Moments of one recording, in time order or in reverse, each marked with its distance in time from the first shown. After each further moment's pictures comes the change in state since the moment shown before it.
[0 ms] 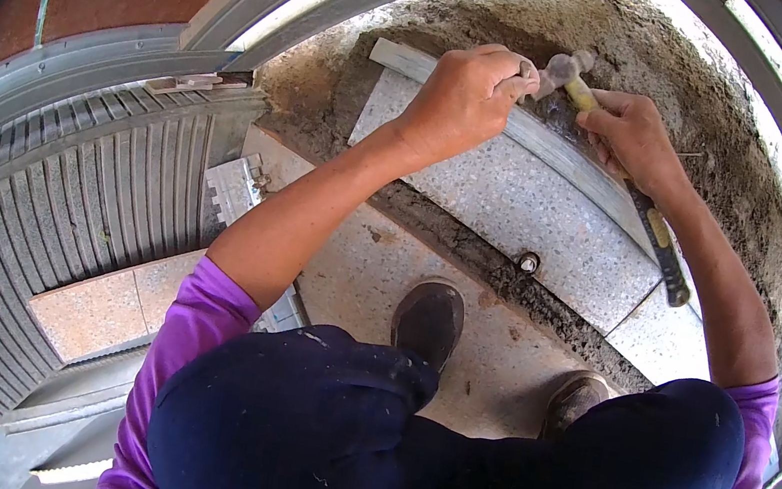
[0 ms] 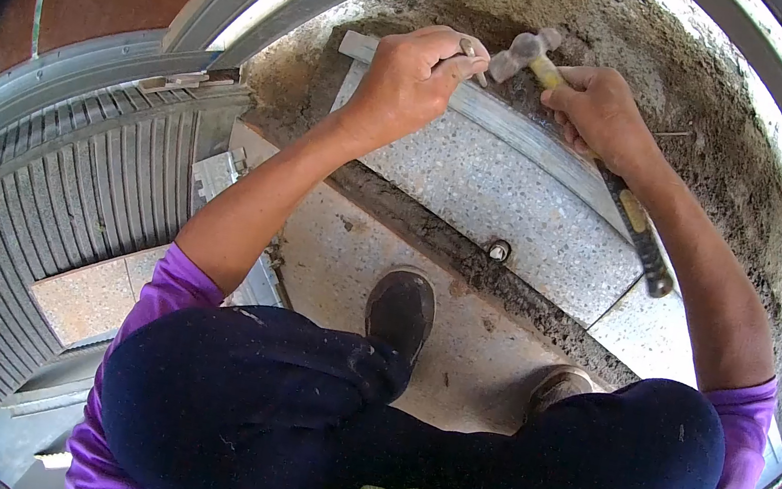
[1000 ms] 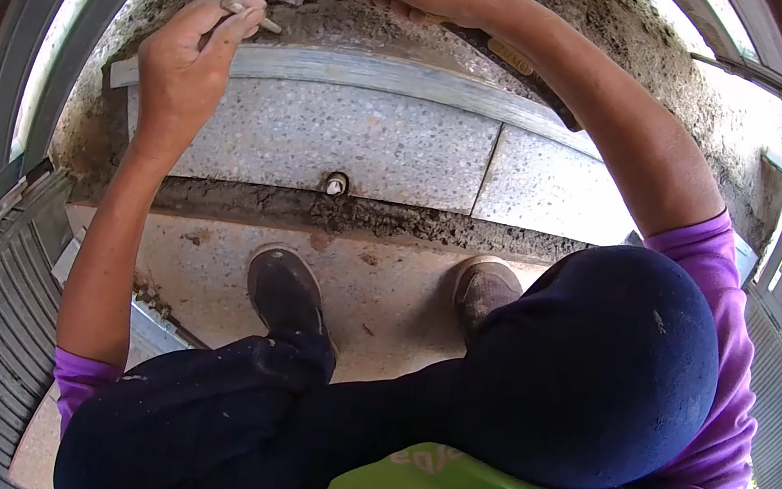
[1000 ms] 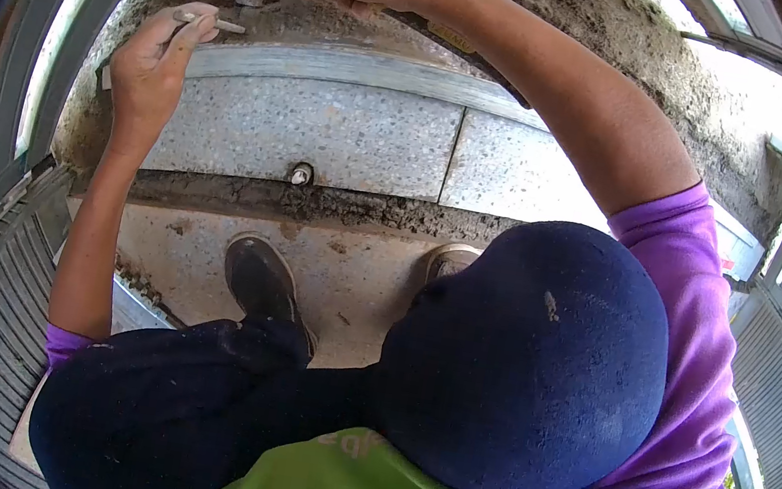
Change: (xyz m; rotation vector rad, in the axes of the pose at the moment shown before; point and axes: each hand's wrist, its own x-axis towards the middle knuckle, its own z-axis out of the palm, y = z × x) left_hand 0.001 0.021 0.030 -0.092 -0.036 -0.117; right_hand 0.003 0.031 -0.054 -0.321 0.203 -0.448
